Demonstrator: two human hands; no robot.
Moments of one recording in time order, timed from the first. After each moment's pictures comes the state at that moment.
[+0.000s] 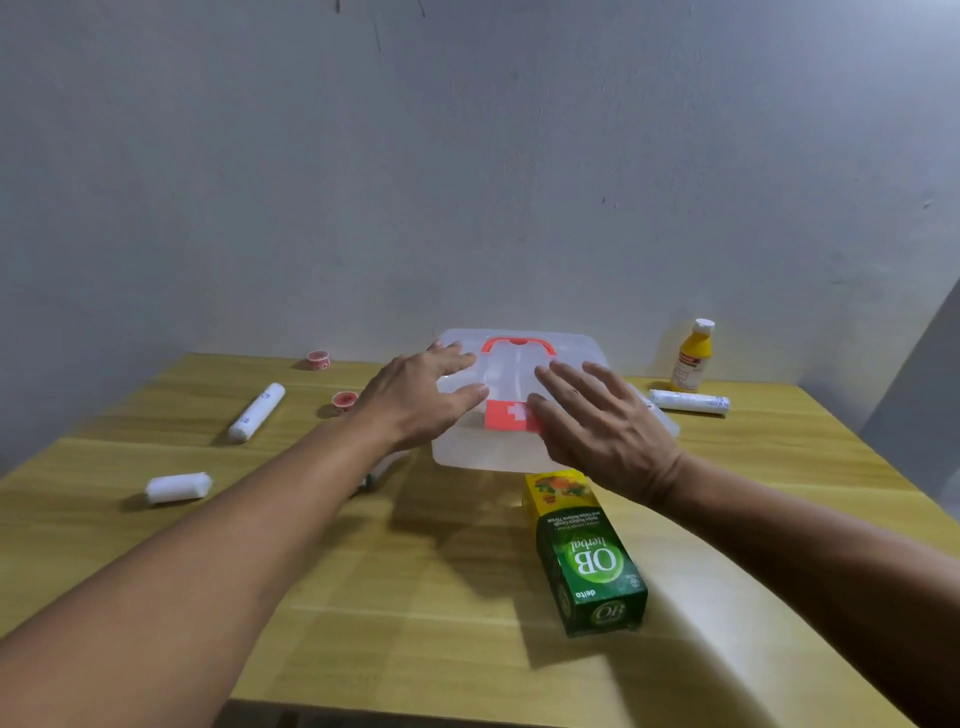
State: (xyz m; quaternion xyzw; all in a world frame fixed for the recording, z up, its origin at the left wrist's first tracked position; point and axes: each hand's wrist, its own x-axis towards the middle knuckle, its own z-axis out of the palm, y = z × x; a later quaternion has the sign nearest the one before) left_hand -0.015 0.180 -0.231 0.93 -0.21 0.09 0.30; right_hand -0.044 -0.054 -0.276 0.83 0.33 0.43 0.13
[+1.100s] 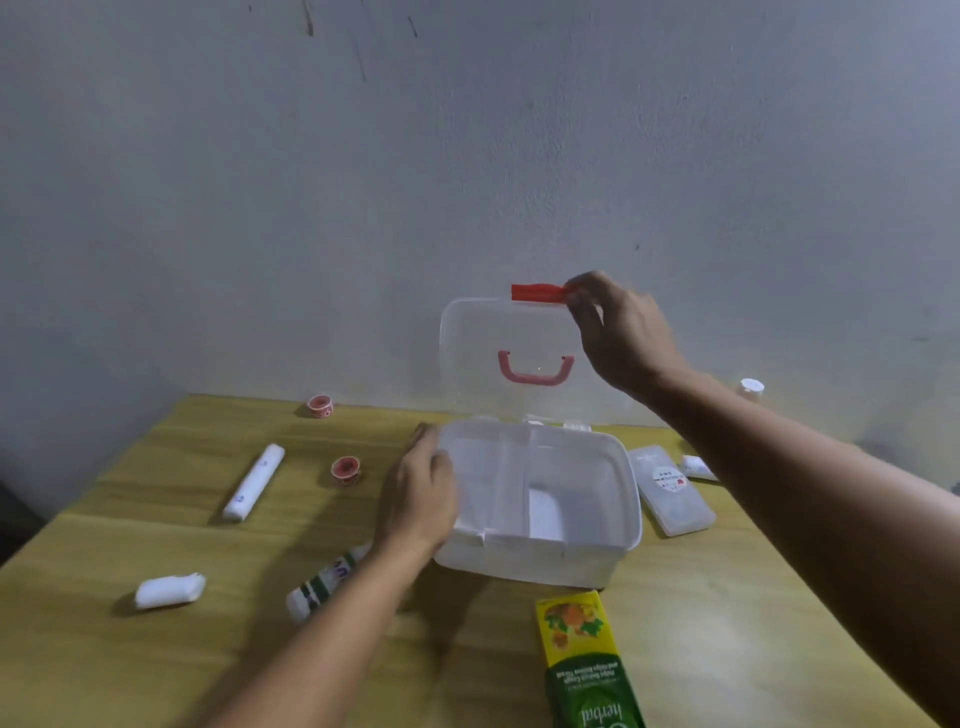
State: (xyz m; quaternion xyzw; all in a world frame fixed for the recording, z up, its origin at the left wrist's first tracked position) left_hand 0.038 0.154 -0.260 0.87 0.02 0.09 0.48; right_hand 0.099 -0.059 -0.143 0.91 0.09 0.30 -0.26
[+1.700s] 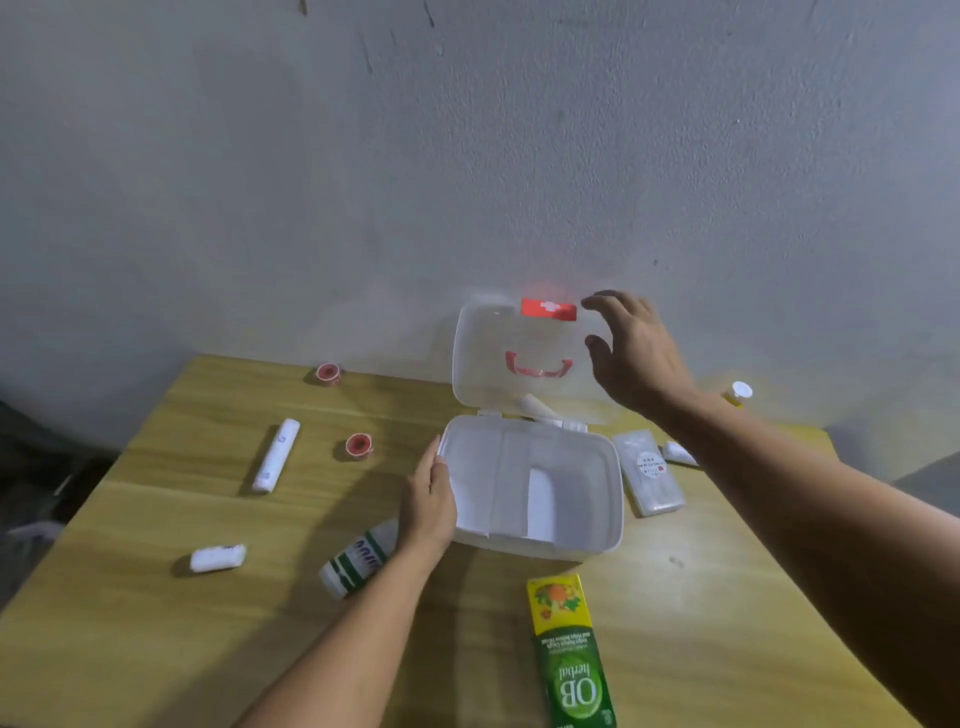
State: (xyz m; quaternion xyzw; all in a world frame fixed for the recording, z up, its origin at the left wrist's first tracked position) left_hand 0.031 0.152 -0.248 0.76 0.16 -0.04 0.63; right_hand 0.111 -0.071 -0.128 0.97 0.06 0.15 -0.19
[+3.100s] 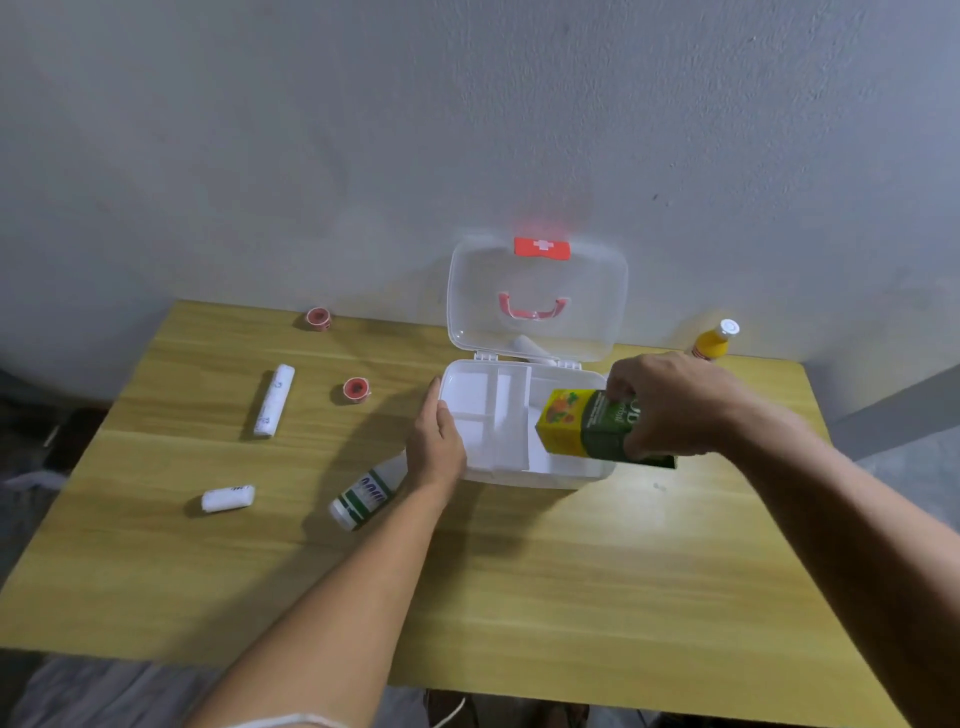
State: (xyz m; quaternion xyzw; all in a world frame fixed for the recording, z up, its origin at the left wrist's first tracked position) left_hand 0.025 0.147 -0.246 0.81 0.15 -0.01 0.57; right_hand 0.007 -0.058 -0.074 0.98 0.01 -0.22 -0.01
